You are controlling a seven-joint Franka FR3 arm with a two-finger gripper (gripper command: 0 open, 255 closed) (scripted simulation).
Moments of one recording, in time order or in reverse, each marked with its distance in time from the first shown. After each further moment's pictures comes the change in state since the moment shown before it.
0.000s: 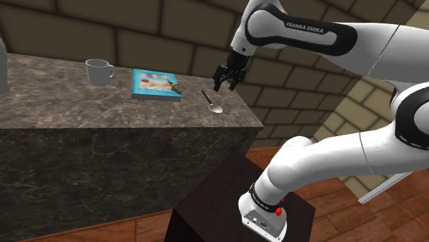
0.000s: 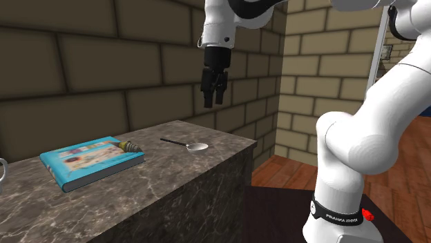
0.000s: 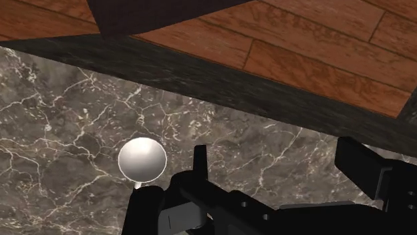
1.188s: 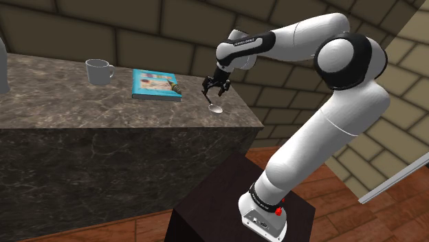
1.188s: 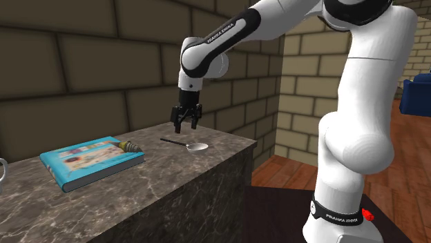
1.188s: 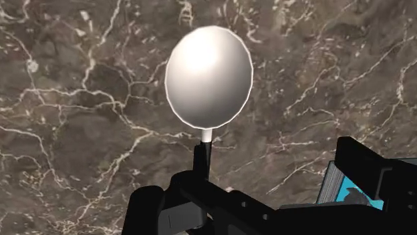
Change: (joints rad) arm -0.082 0.555 -0.170 0.137 0.056 0.456 -0.050
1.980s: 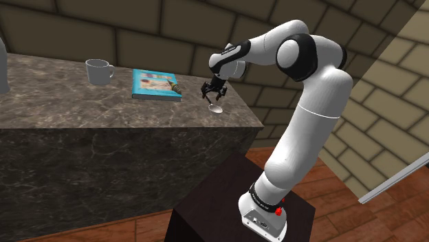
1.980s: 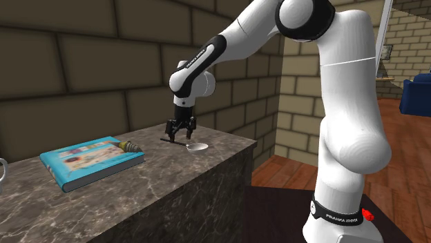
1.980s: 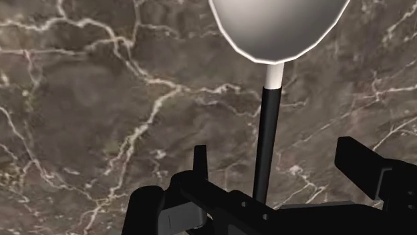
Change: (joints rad) arm -0.050 0.301 -0.040 0.157 0.138 0.140 -0.076
